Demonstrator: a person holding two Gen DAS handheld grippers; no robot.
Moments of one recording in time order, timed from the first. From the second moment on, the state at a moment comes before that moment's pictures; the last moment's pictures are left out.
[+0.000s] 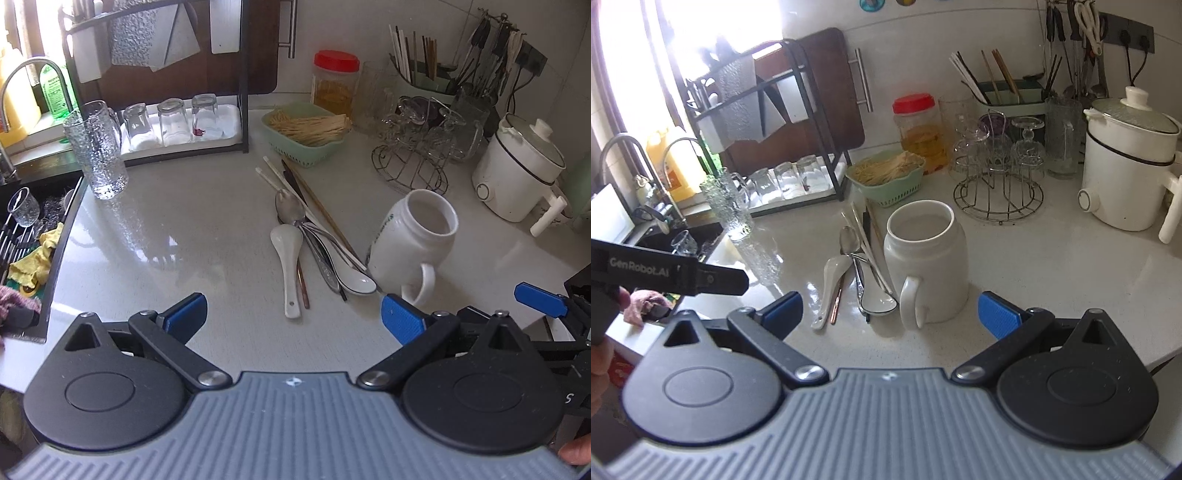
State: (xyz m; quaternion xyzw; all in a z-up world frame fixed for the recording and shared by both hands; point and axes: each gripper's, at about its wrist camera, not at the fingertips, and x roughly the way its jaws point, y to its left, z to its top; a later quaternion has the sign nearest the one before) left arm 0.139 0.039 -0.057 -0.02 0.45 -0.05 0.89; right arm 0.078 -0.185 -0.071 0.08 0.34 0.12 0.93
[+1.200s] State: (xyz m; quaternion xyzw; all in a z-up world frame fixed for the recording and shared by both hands) left arm 0.304 0.062 -0.145 -0.01 0.54 -0.11 0.83; right arm 0.184 -0.143 -0.103 0.03 0.43 0.04 0.90
